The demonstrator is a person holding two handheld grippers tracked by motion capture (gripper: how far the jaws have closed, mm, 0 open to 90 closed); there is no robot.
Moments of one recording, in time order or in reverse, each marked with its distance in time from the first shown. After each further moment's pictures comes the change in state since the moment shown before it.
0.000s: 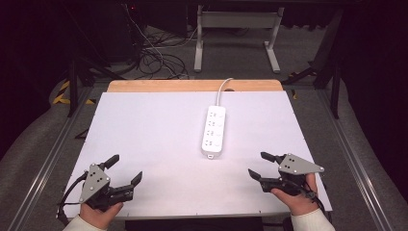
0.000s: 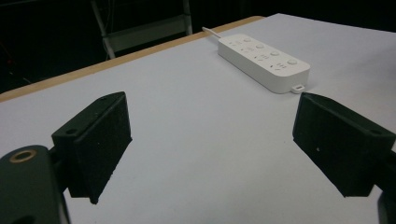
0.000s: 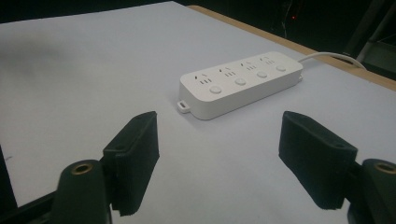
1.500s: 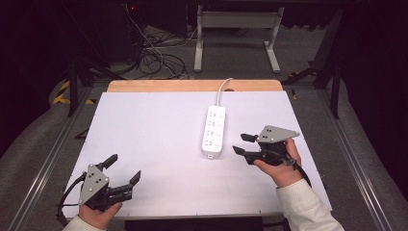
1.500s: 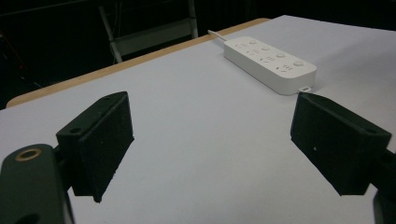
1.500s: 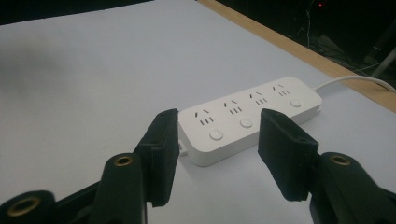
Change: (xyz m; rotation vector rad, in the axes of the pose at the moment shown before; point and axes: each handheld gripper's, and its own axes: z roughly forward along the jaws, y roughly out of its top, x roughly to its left) left arm 0.000 0.000 -0.002 -0.012 0.024 0.007; right arm -0.018 0.065 0.051 0.087 0.081 -0.040
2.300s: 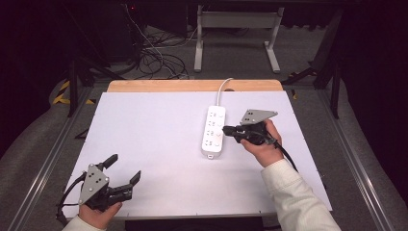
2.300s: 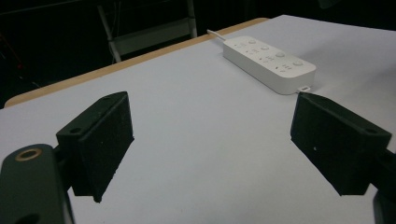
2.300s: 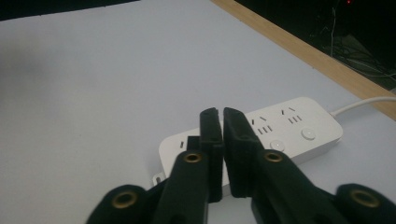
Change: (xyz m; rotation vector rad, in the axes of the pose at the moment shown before) left arm 0.001 0.000 0.000 0.003 -0.007 0.001; right arm -0.029 0.021 0.056 0.024 0.084 -0.032
